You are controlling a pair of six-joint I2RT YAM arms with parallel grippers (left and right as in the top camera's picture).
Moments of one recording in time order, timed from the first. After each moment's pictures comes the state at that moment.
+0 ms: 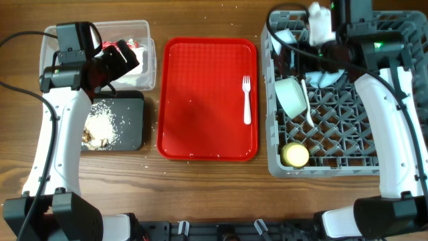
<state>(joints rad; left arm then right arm) 0.08 1.55 1.36 -0.74 0.13 -0.47 0.13 1.62 1.75 -1.09 -0.36 0.02</state>
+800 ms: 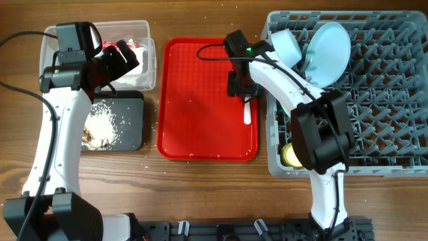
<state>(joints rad) 0.08 1.55 1.36 -0.74 0.13 -0.47 0.46 2.21 1.73 -0.99 0.05 0.53</state>
